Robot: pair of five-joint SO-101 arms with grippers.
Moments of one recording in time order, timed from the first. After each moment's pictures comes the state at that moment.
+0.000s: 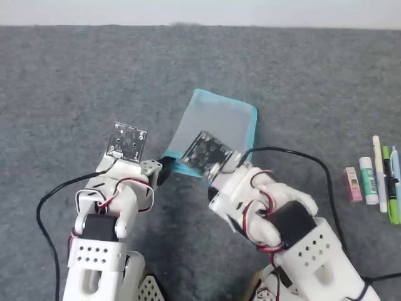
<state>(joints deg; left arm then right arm) -1.1 -71.2 77.0 43.2 -5.8 -41.8 -56.9 43.8 73.6 19.1</state>
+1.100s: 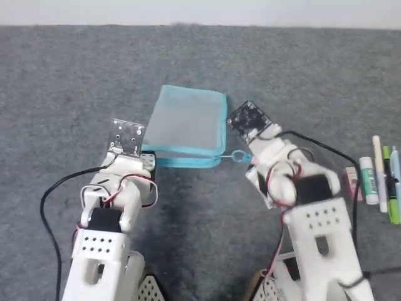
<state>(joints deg) -2.1 -64.8 79.6 33.9 -1.5 -14.6 -46.3 43.5 69.1 29.0</state>
